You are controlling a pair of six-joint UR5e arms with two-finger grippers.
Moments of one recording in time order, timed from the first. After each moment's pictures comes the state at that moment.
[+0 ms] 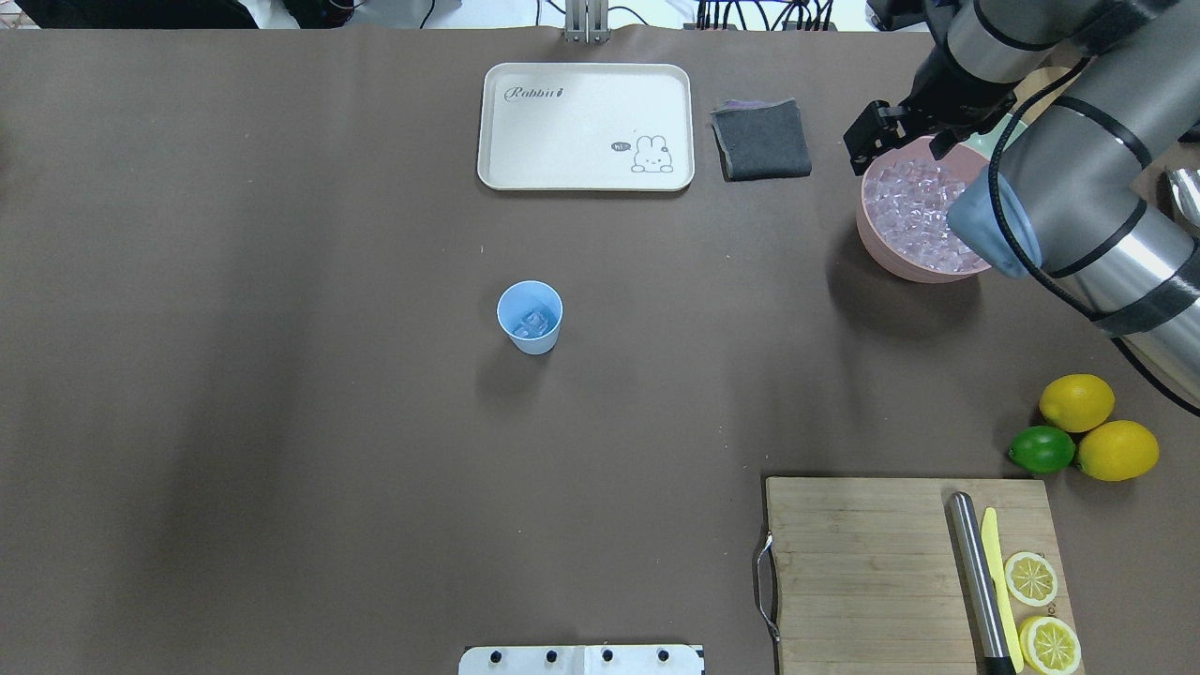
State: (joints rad) left arm -1.68 -1.62 -1.58 -1.74 -2.30 0.17; right arm 1.05 -1.06 1.70 -1.67 2.17 0.47
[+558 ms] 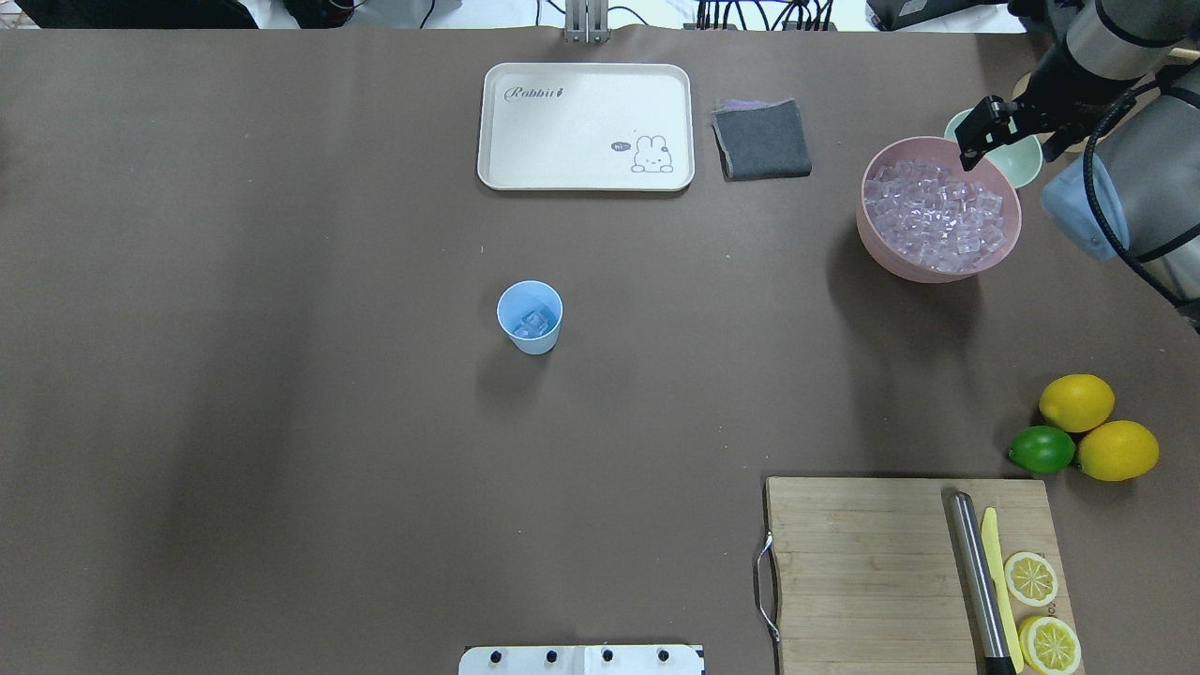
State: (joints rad) left arm -1.67 -1.62 -1.59 -1.74 -2.30 0.17; right arm 1.14 -1.16 1.65 -1.67 2.17 0.54
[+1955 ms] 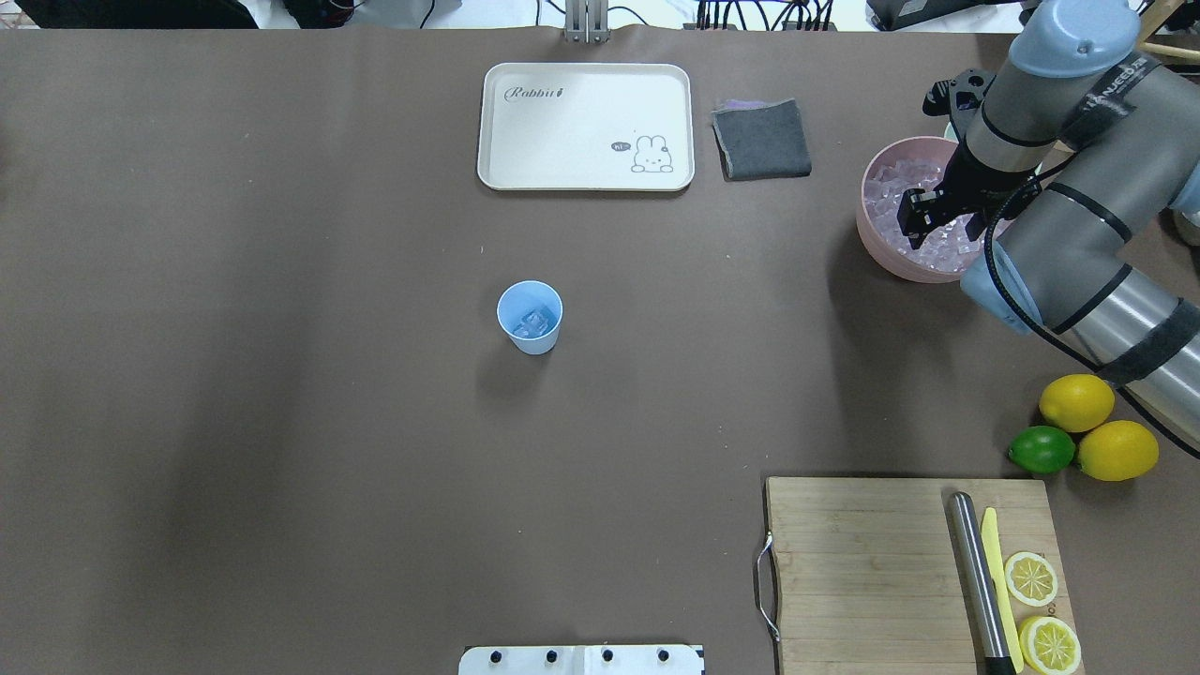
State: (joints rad) left arm -1.65 -1.63 -1.59 -1.75 -2.30 0.17; right arm 0.98 -1.16 1.57 -1.62 2.11 0.58
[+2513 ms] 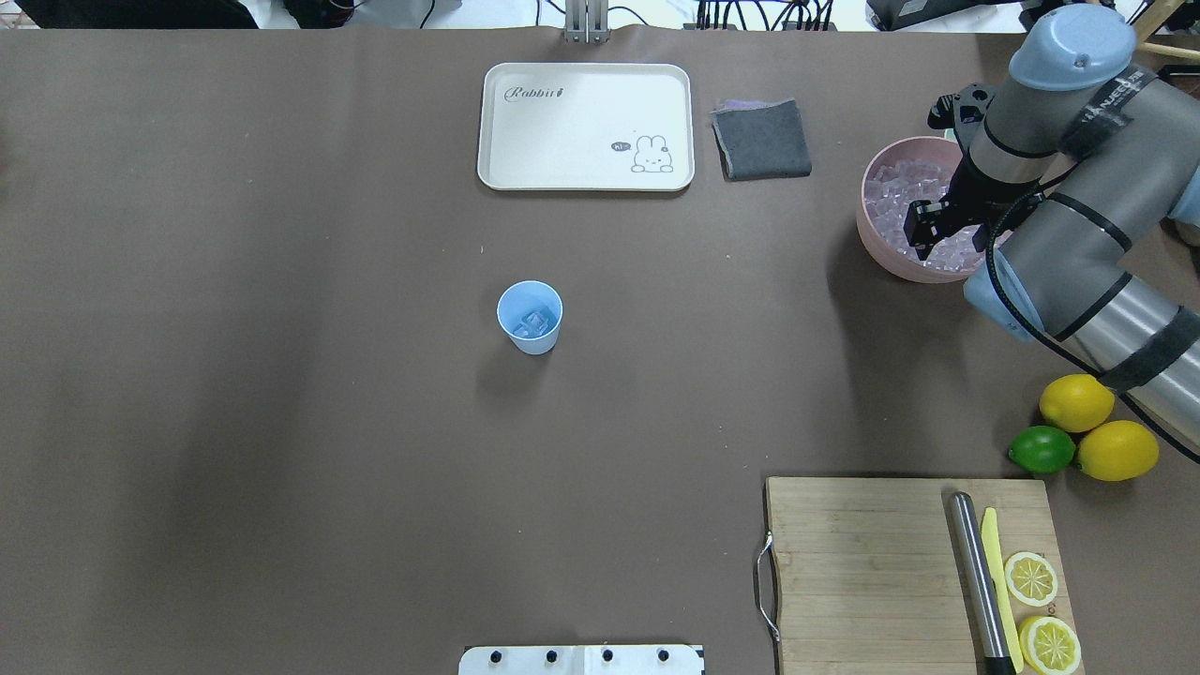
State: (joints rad) left arm -1.65 -1.65 -1.59 -1.74 -2.30 0.17; right arm 0.97 -1.18 1.56 -1.62 2.12 0.58
